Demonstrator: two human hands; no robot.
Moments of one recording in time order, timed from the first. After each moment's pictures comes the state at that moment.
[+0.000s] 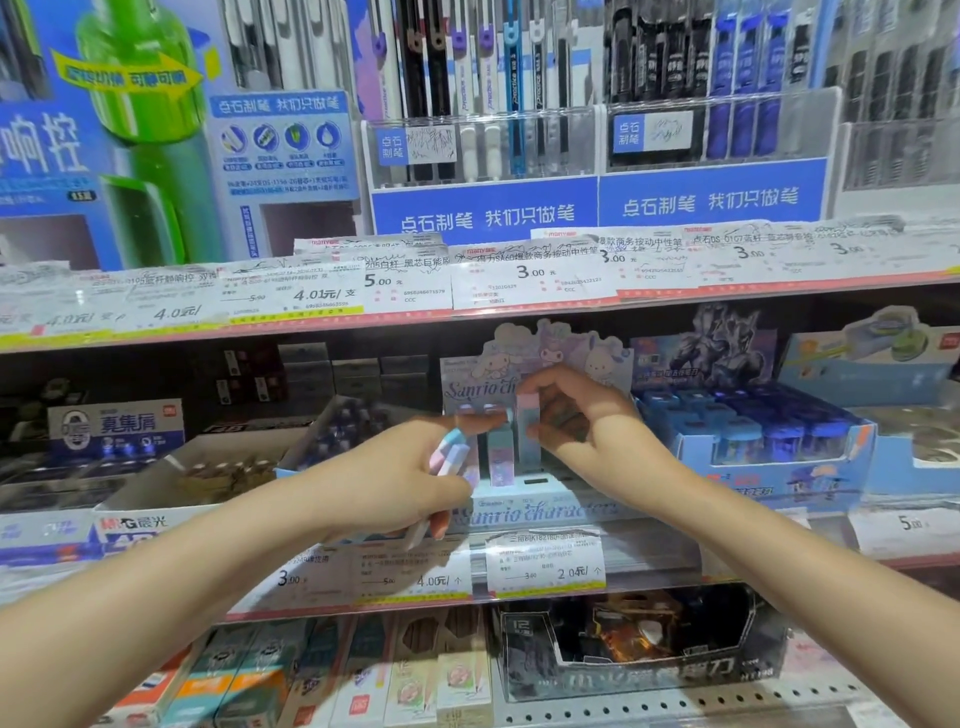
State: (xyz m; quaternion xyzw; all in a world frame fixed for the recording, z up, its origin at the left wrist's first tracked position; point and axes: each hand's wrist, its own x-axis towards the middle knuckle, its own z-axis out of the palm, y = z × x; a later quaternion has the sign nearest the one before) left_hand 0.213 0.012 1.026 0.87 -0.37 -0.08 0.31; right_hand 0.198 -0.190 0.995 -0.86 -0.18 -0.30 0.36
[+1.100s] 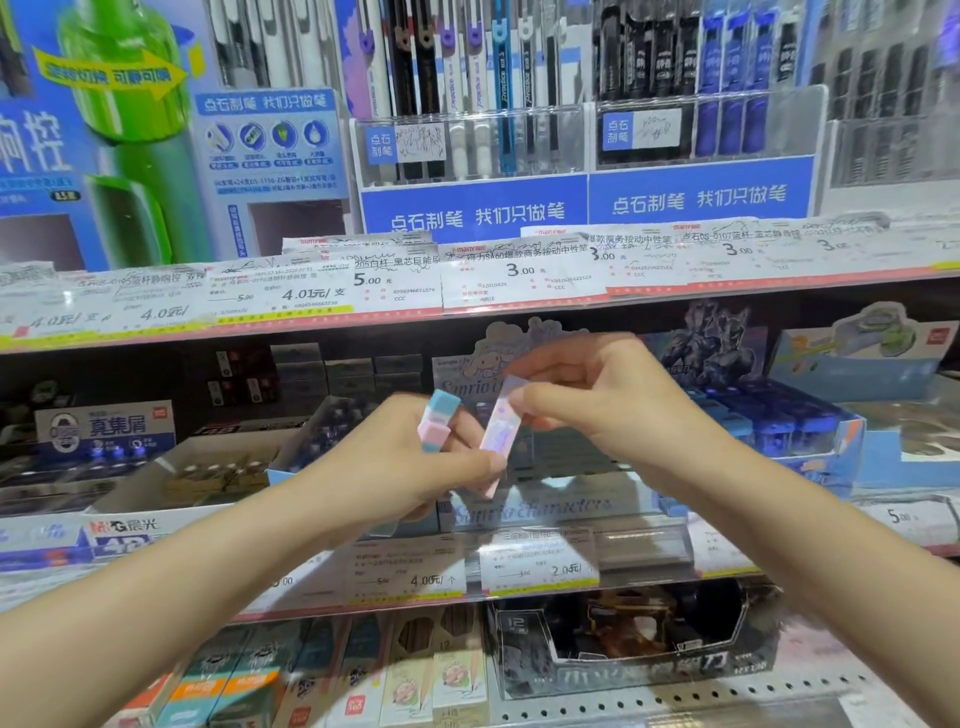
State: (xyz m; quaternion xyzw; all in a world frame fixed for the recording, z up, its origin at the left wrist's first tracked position) left_hand 0.199 0.005 1.030 0.78 -0.35 -0.06 0.51; right_hand 0.153 -0.163 1.041 -0.78 -0.14 -0.21 0.57
